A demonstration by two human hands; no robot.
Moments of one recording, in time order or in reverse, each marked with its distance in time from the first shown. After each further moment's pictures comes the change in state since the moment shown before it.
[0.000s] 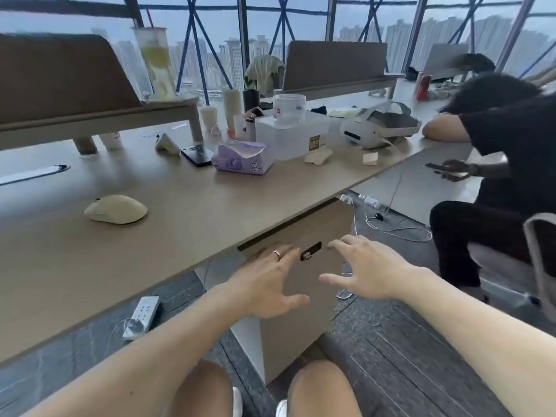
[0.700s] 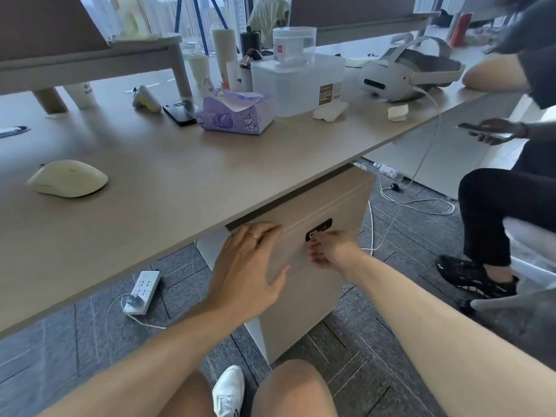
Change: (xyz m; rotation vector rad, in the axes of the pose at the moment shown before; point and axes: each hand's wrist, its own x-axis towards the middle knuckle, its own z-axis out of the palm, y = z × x) left_hand 0.024 -0.037 0.057 0.051 0.486 -0.079; right_hand 0.126 -0.010 0.110 1.497 -0.071 0.680
